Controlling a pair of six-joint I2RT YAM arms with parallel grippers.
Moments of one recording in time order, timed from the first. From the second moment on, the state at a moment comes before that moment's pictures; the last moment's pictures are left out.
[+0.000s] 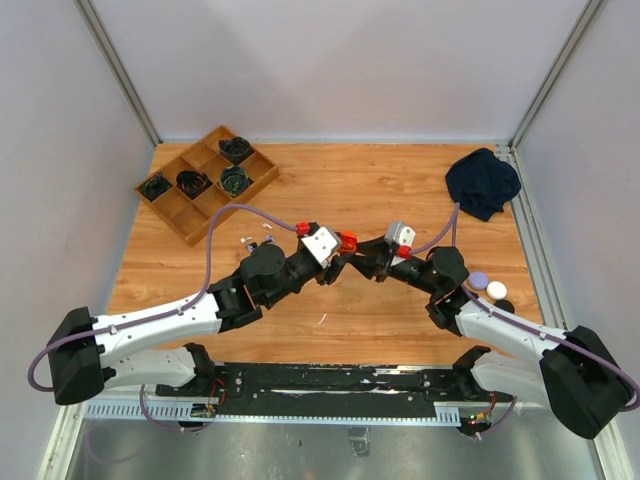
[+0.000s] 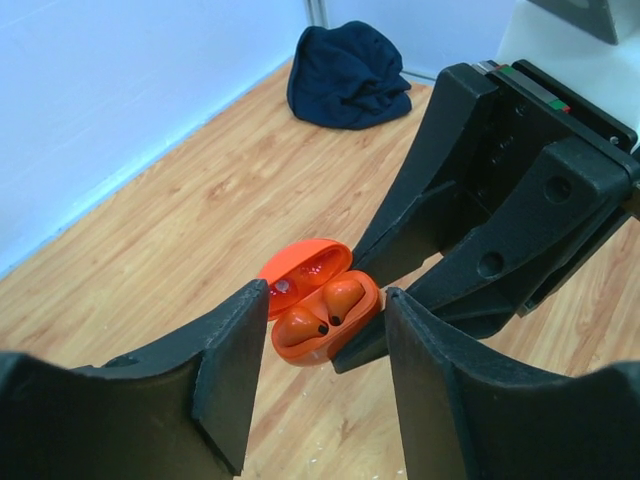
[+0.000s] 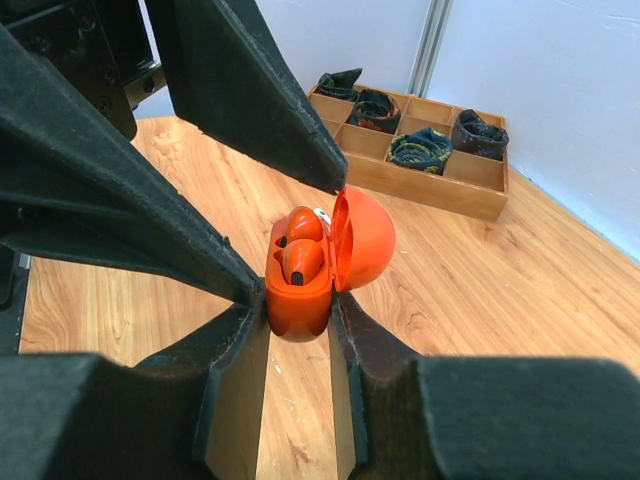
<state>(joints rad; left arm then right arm) -1.07 1.10 0.71 0.38 -0.20 0.16 0.63 1.08 0.37 0.88 -0.55 -0.03</state>
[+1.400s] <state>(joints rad) -0.53 1.12 0.75 0.29 0.63 -0.52 0.63 1.18 0.40 0.85 -0.67 0.00</state>
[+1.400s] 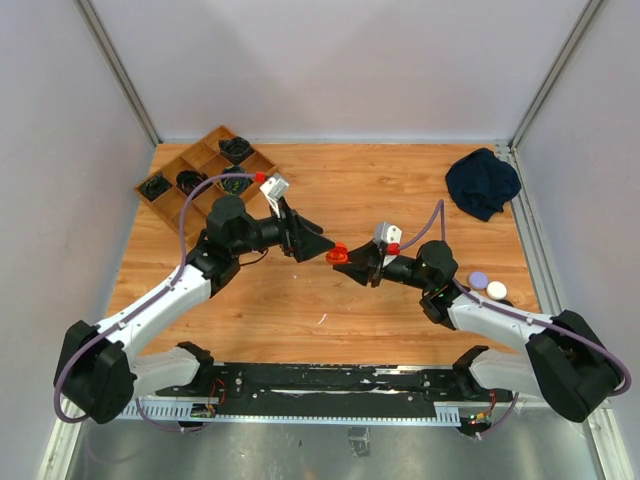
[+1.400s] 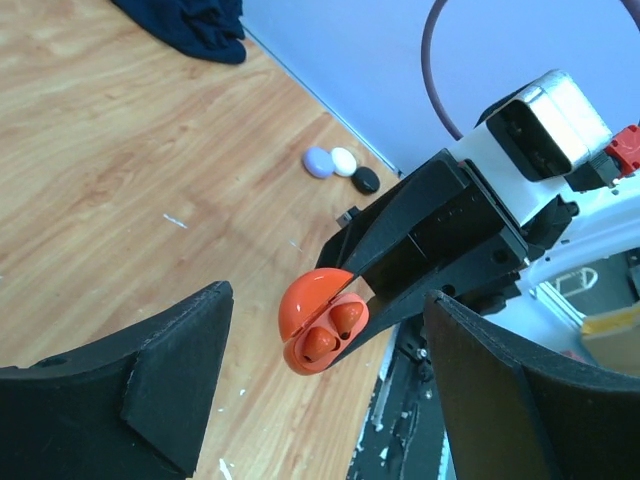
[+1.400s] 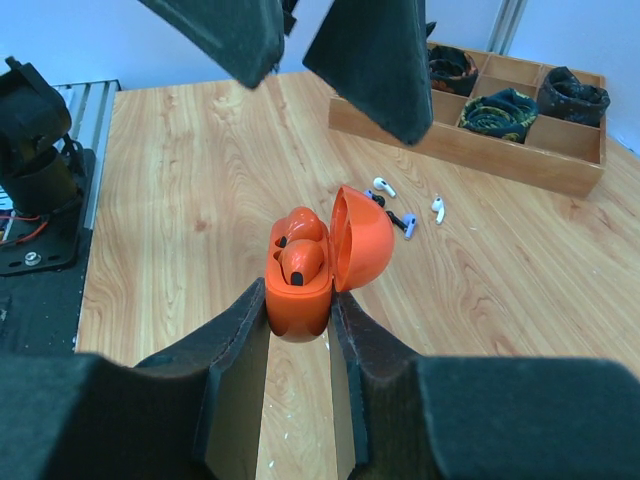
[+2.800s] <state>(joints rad) -0.53 1.24 0.72 0.41 0.89 -0.66 0.63 1.22 0.40 0.94 -0.73 0.08</state>
